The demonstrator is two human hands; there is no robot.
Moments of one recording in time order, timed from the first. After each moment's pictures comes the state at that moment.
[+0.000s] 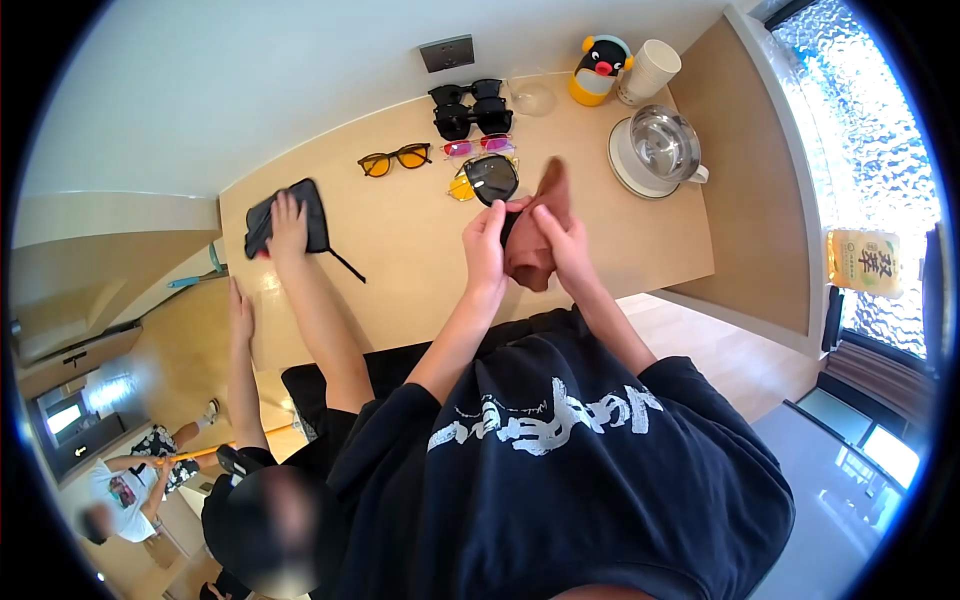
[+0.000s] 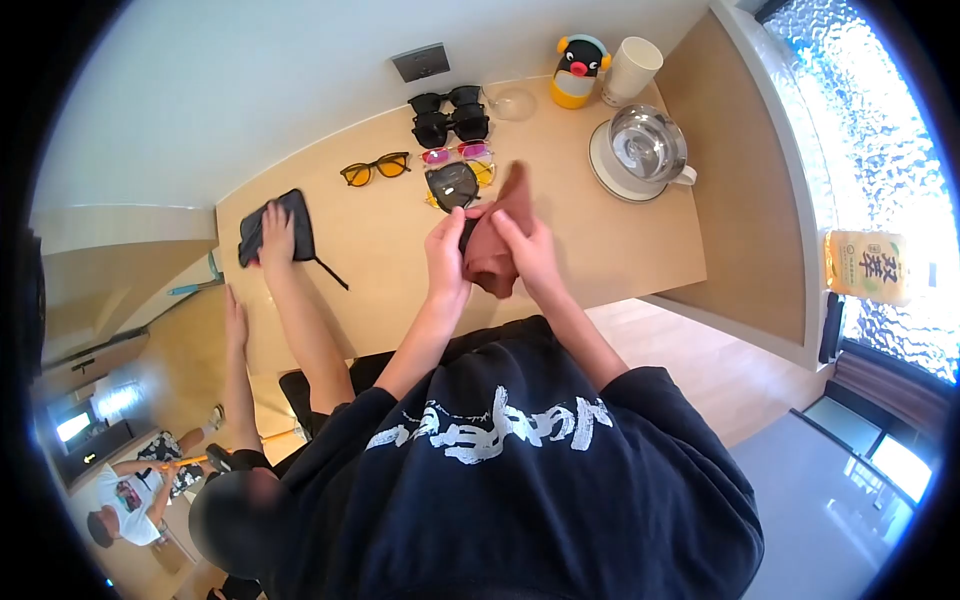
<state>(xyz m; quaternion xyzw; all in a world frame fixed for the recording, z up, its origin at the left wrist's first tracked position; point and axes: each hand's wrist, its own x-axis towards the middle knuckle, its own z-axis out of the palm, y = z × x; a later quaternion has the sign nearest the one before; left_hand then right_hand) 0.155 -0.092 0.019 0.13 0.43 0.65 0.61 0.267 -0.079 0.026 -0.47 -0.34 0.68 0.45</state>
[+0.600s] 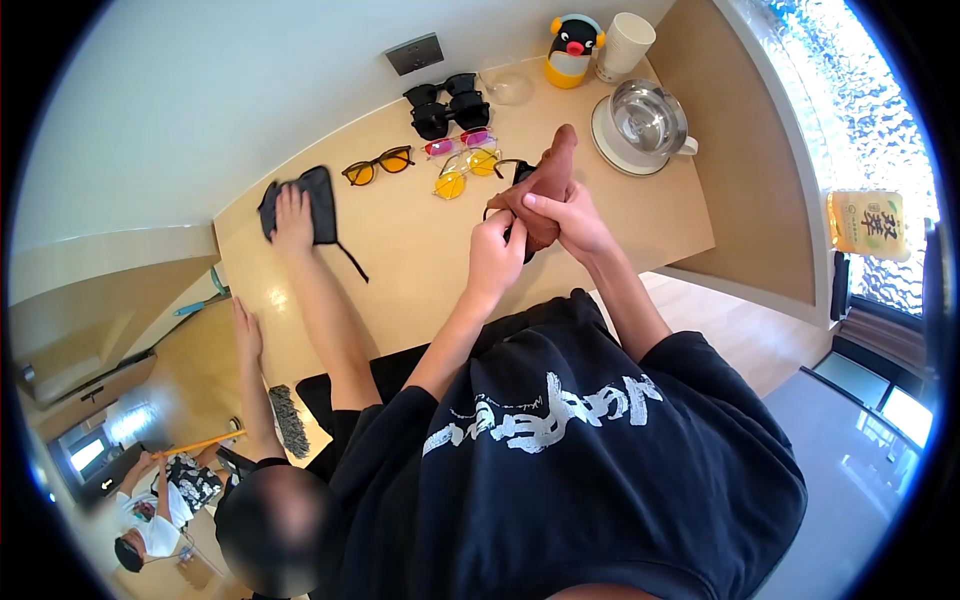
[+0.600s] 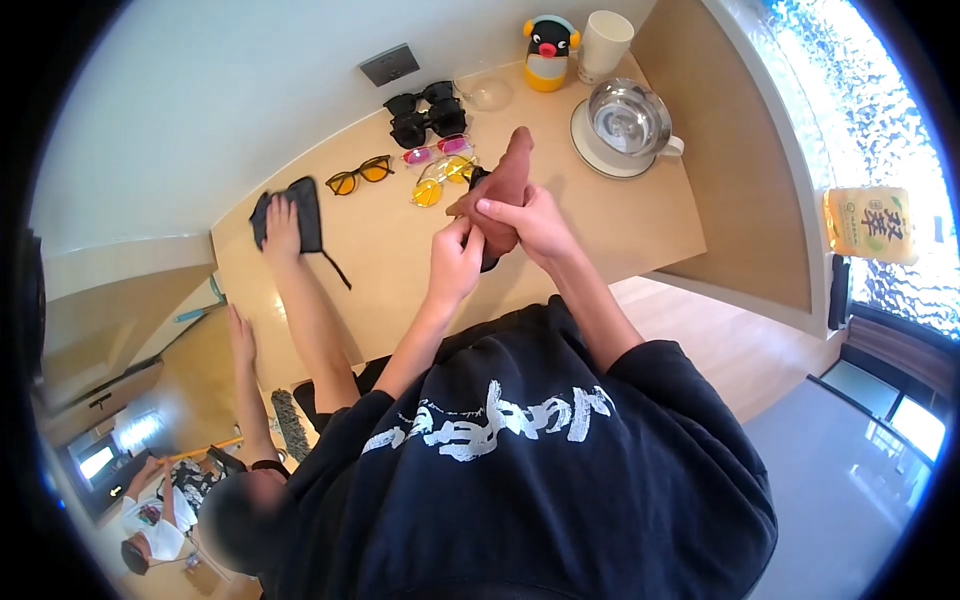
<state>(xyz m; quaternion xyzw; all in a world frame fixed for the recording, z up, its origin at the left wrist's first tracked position) 0.164 -0.097 0.011 0.51 0.56 0.49 0.42 0.298 -0.054 0.031 -0.37 -0.35 0.76 0.41</state>
